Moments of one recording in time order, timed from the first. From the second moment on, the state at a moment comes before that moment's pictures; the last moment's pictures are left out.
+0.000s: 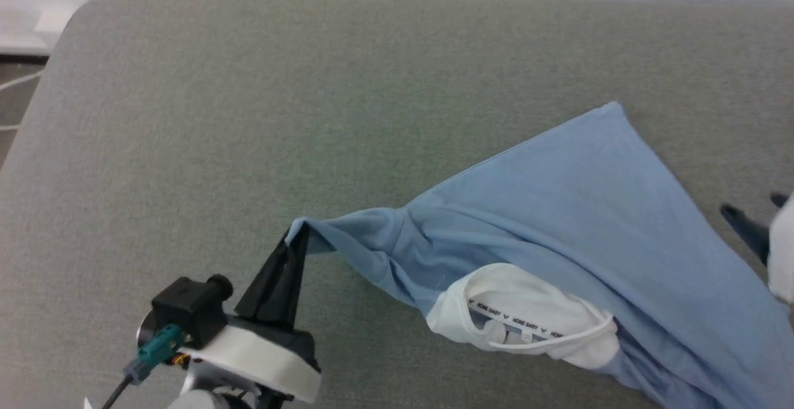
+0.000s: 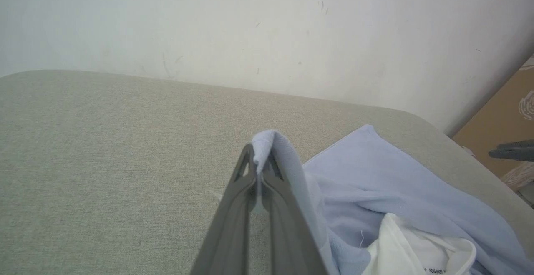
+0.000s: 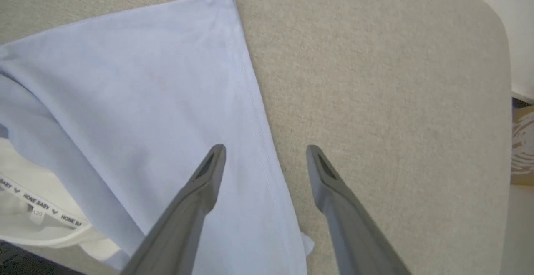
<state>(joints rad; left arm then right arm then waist) -0.09 0.50 -0.54 -0.25 -0.67 0.28 -0.15 -0.19 -0.52 -0.09 -0.13 0.48 0.13 0.94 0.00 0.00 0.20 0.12</state>
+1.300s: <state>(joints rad) -0.26 0.36 -0.65 -0.13 -0.61 0.19 -0.21 -0.79 -0.66 0.42 0.51 0.43 0.13 0.74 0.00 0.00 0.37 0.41</state>
